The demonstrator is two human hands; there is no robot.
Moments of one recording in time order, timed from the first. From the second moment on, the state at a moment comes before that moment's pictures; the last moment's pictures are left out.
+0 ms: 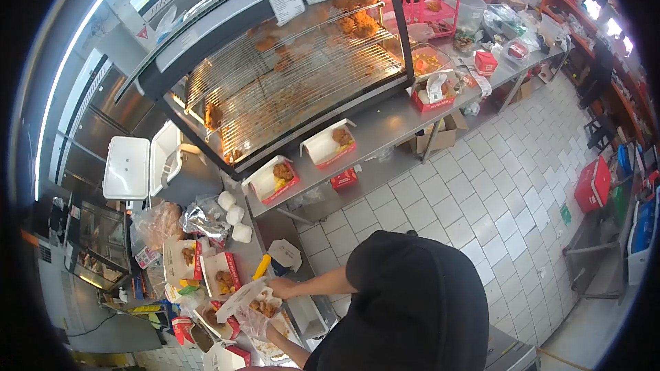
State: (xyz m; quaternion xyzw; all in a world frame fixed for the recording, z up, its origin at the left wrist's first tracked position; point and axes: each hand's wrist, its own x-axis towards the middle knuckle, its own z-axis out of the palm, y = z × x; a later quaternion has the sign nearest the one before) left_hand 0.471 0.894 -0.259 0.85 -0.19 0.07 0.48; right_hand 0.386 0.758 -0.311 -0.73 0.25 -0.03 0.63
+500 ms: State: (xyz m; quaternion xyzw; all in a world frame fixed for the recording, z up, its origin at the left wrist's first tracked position) left_hand 0.299 0.674 -0.271 0.76 -0.20 -0.01 0.62; right_hand -0.030 0.468 -0.382 -0.77 0.45 -0.13 0.43
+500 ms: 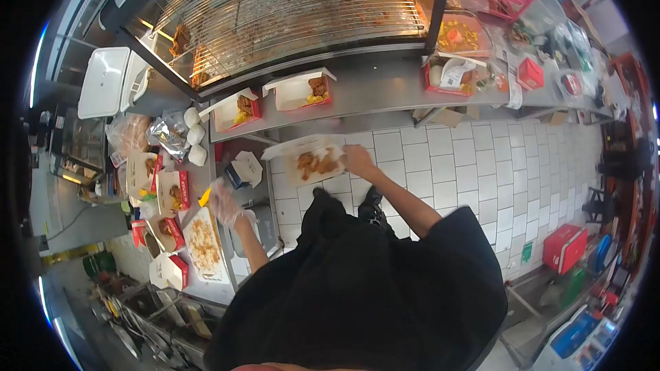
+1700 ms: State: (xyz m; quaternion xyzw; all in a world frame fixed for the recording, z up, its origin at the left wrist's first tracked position) left_hand 0.016 0.298 -0.348 0.65 -0.46 -0.50 0.33; right_hand -0.369 0.095 -0.212 -0.66 0.42 -0.28 0.55
